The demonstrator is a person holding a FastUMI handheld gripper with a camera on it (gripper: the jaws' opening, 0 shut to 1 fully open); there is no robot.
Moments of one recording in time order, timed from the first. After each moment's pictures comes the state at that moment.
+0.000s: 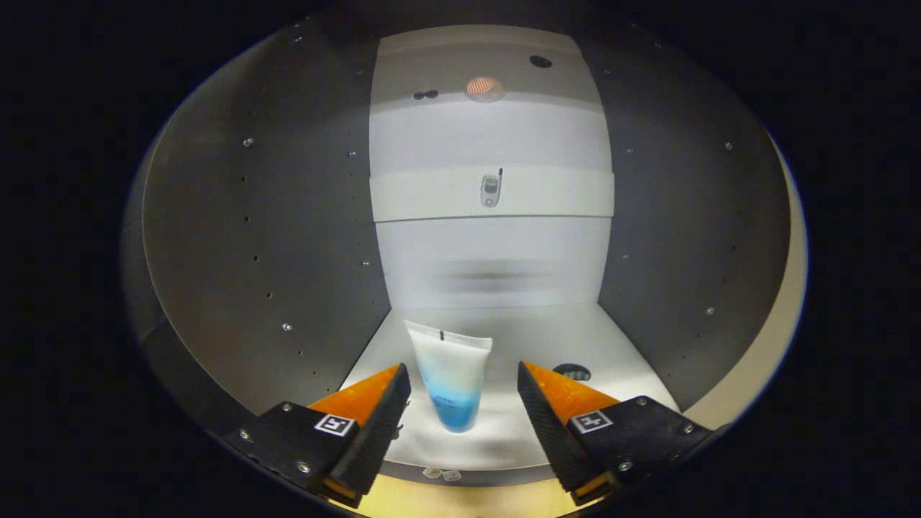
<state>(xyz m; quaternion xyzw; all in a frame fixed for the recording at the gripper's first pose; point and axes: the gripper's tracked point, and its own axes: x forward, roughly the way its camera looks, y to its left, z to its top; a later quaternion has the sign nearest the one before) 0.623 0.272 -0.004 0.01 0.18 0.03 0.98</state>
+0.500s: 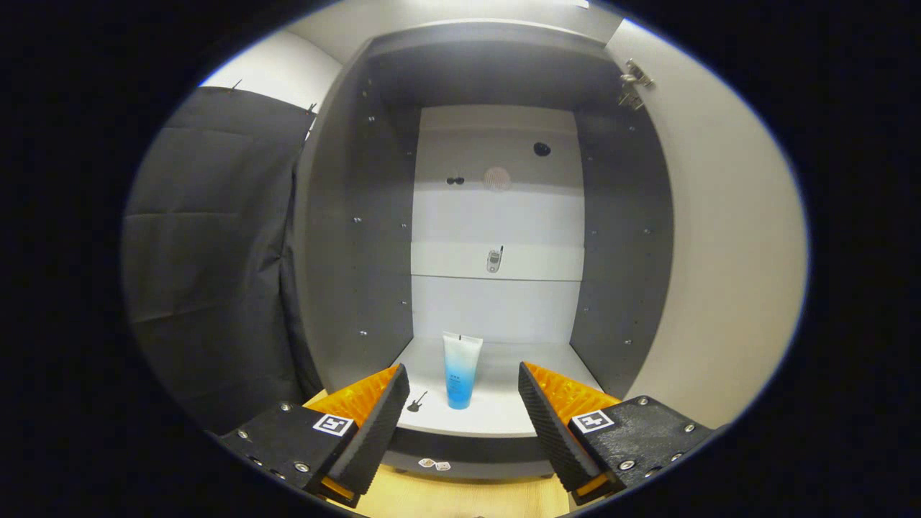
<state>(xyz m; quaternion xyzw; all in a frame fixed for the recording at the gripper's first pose) 0.490 0.265 0.067 0.00 0.07 0.06 1.00</state>
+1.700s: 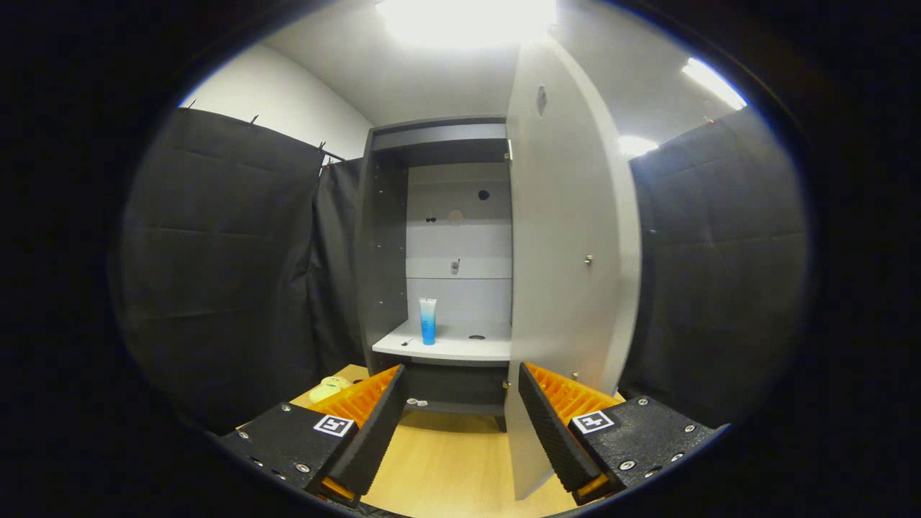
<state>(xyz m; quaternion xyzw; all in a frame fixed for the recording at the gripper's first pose) 0.225 0.129 0.073 0.02 0.04 0.05 1.00</state>
